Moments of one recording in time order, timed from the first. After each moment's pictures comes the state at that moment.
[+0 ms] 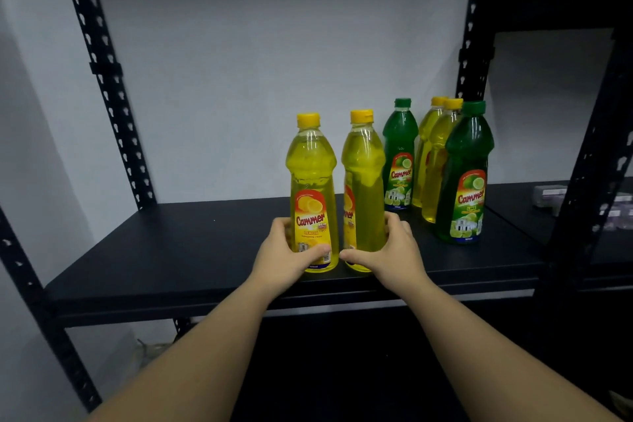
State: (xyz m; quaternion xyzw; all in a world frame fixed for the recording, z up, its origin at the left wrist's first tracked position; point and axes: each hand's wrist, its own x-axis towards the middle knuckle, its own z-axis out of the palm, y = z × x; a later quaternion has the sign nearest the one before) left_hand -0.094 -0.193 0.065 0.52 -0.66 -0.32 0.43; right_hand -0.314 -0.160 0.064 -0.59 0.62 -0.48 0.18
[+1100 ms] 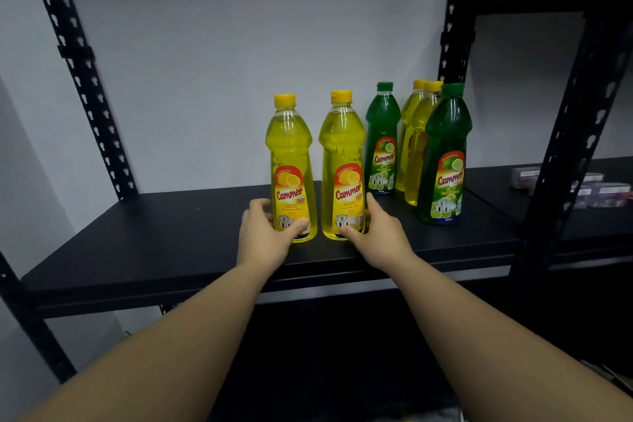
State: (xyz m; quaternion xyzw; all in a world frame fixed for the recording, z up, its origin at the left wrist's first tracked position) left_hand -0.105 -0.198 0.062 0.58 -0.62 -0.21 0.48; right_hand -0.323 -0.163 0.070 -0.61 0.66 -0.39 0.19
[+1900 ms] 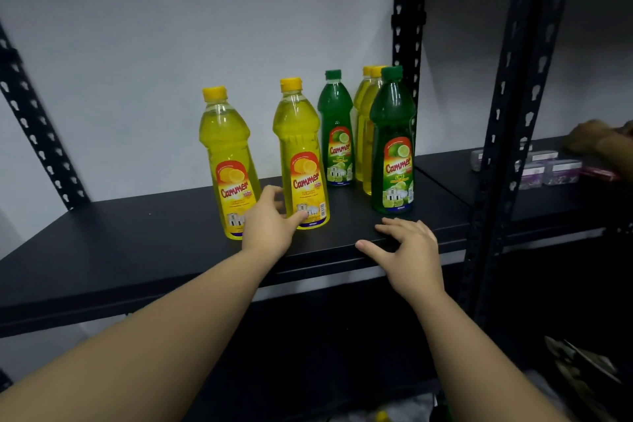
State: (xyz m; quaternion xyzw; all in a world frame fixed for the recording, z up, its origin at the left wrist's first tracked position) left_hand -0.210 -0.201 0.069 0.56 -0.67 -0.19 0.43; right_hand -0.436 -0.114 0.006 -0.57 0.67 -0.48 0.02
